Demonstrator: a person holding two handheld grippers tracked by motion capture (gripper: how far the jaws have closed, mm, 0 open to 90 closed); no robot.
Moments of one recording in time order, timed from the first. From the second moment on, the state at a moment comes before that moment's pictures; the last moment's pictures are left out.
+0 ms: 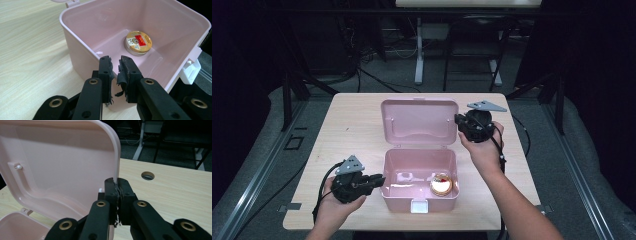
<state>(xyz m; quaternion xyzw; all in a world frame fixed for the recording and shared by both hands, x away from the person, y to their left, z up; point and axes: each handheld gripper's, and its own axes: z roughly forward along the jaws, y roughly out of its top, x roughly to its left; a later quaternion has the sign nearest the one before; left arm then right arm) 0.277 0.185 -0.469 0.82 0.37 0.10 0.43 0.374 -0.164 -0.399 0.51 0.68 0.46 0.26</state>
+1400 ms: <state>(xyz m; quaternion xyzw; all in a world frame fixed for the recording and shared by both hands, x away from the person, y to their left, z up) 0.283 0.183 -0.463 0.81 0.37 0.10 0.44 0.366 -0.165 -0.404 0.50 0.67 0.47 0.28</state>
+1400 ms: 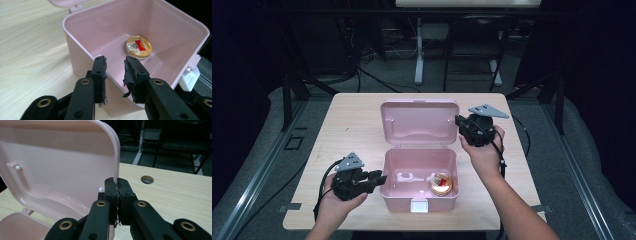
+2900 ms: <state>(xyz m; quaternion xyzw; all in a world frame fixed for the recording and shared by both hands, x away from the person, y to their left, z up) 0.347 0.178 -0.402 0.75 0.40 0.20 0.49 0.365 -0.167 -0.405 0.49 0.67 0.48 0.27</state>
